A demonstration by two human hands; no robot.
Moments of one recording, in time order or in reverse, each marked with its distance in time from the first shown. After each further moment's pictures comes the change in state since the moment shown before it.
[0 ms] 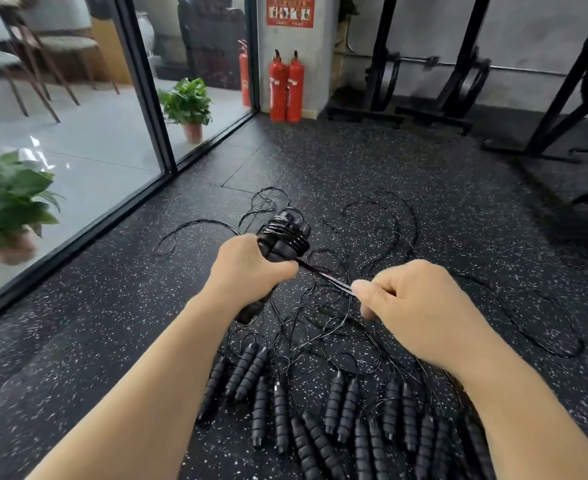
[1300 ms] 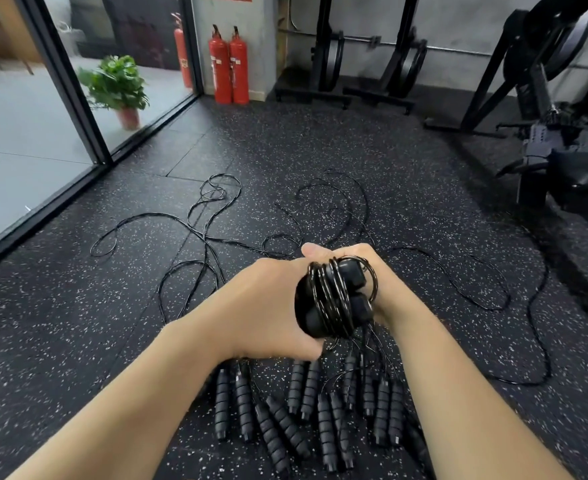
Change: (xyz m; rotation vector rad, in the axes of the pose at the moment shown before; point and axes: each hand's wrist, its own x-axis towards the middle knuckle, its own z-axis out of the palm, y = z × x) left_hand -0.059 0.063 0.027 0.185 -0.449 0.613; right_hand 0.034 0.051 0.027 1.027 -0.228 0.210
